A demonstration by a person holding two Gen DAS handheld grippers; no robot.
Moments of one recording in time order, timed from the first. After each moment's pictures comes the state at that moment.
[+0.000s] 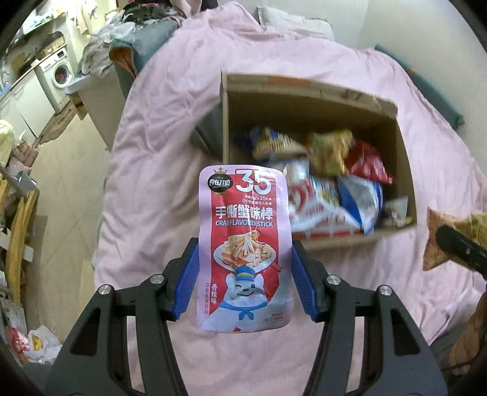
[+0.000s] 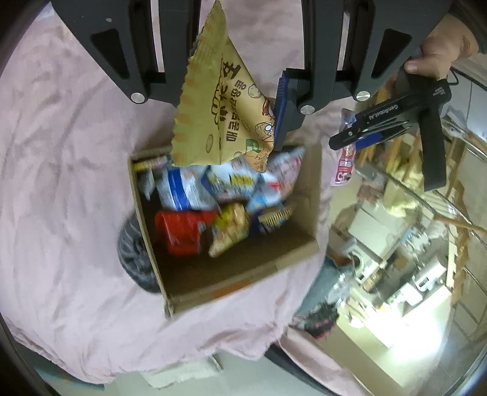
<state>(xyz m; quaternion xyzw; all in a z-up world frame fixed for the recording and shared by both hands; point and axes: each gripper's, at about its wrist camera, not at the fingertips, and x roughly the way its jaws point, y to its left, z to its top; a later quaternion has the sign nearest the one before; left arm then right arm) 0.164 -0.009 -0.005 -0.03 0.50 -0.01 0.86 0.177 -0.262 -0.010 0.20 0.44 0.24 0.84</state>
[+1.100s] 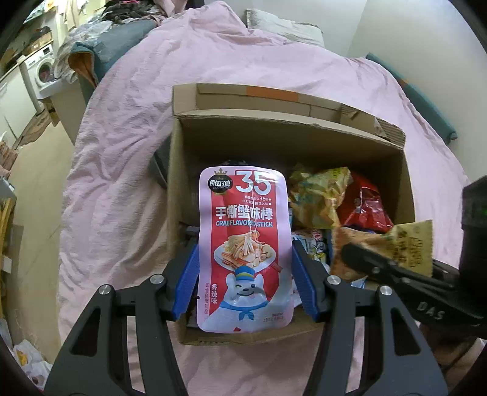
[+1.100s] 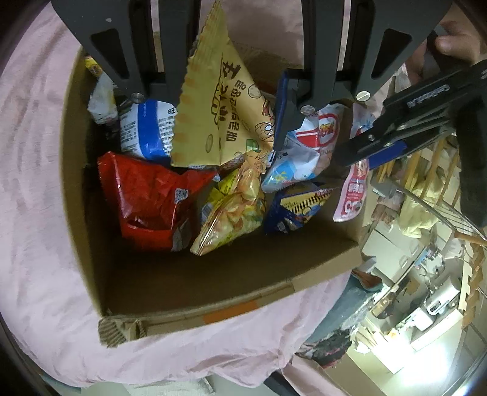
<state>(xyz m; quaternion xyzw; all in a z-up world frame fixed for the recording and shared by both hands) 0.244 -0.035 -0.034 -0.05 0.49 -0.05 0.87 0.274 -0.206 -0.070 0.13 0.49 0.22 0.83</state>
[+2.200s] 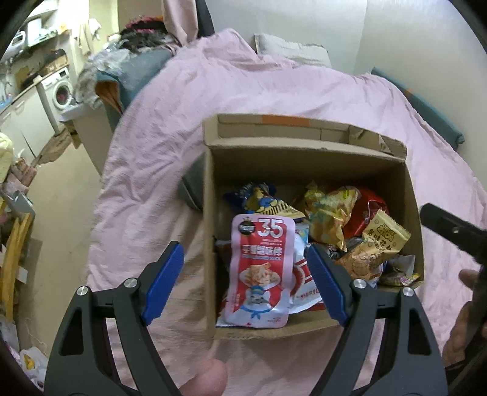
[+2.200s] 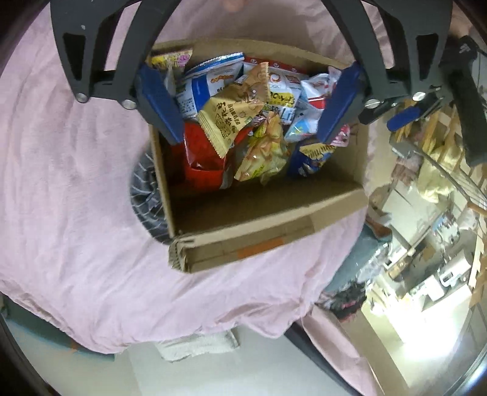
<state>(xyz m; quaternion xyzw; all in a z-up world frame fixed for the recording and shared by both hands) 0.214 -0.021 -0.008 -0.02 0.43 -0.01 0.90 0.241 -0.249 -0.008 0.15 0.39 0.15 0.89</state>
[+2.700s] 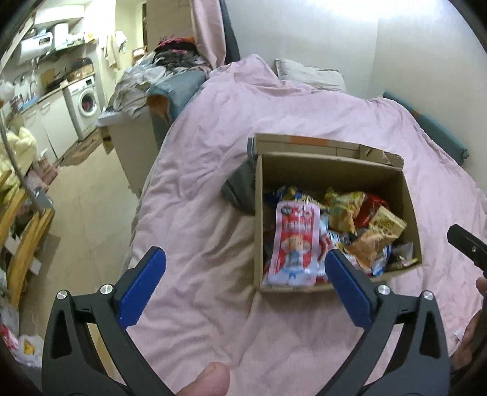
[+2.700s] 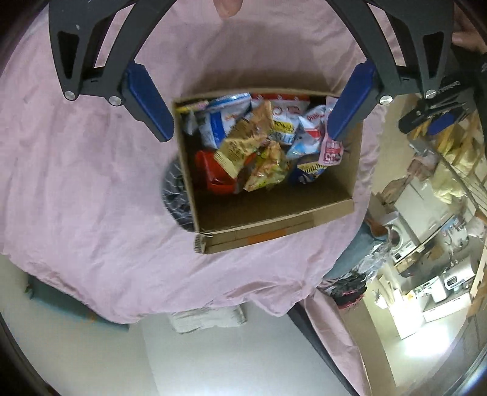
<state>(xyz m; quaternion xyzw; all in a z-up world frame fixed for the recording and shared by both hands) 0.133 0.014 0.018 -0.03 0.38 0.03 0.92 0.152 -0.247 0.016 0.09 0.35 0.09 0.93</state>
